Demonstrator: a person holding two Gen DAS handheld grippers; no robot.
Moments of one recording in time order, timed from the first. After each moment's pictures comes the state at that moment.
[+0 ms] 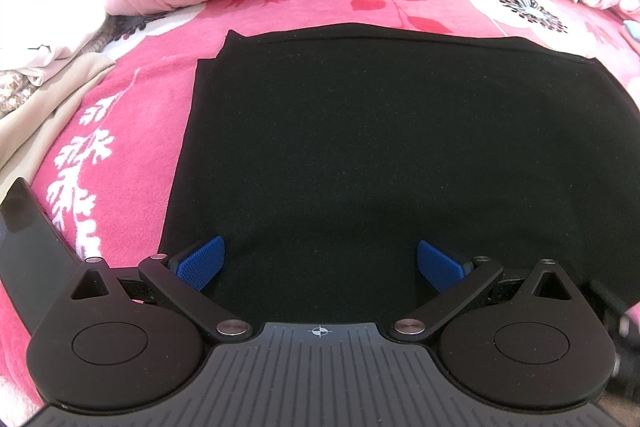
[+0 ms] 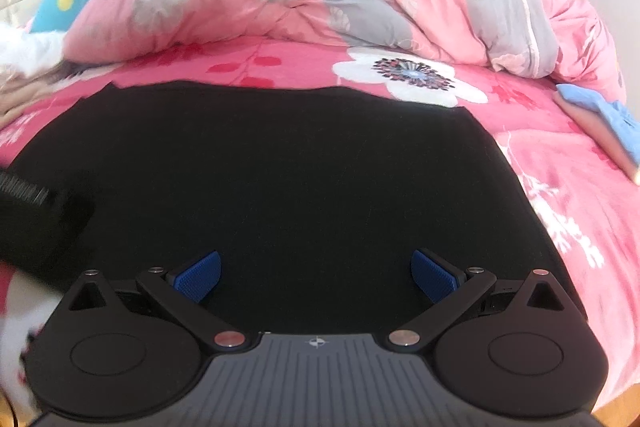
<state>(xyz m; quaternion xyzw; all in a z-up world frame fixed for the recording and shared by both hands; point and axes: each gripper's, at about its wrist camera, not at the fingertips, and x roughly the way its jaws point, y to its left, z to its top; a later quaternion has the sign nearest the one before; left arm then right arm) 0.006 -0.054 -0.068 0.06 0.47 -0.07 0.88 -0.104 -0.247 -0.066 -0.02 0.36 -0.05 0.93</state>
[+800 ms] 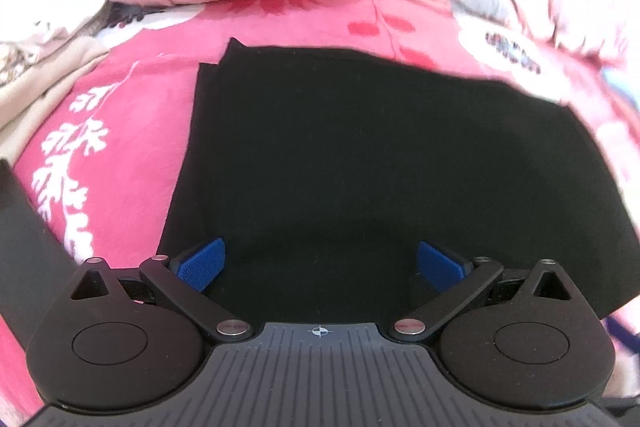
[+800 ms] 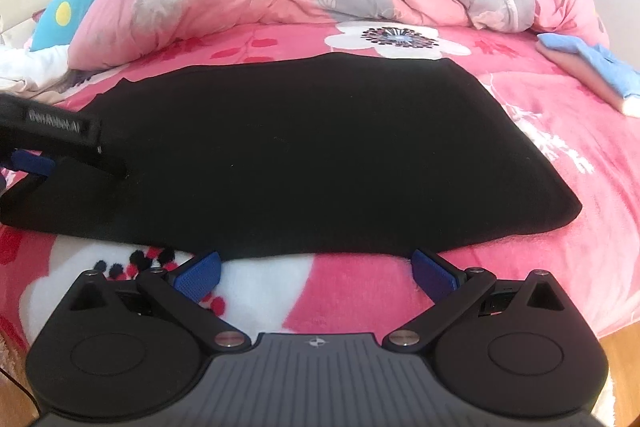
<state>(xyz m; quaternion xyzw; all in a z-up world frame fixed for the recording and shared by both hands) 0.005 -0.024 -0.048 -0.04 0.46 -0.11 0.88 -0.146 -0.243 -0.073 0.04 0.37 -0.07 0.93</state>
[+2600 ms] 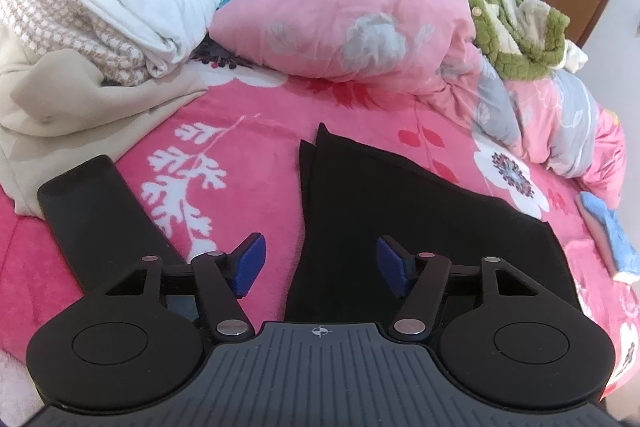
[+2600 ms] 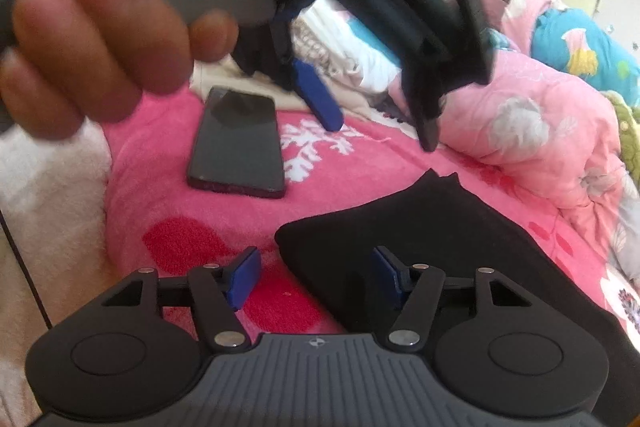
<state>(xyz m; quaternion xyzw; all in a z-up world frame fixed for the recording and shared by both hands) -0.019 0.080 -0.011 -0.15 0.37 -0.09 0.91 -0.115 -0.029 -0.072 -0.22 0.22 0.26 0.91</state>
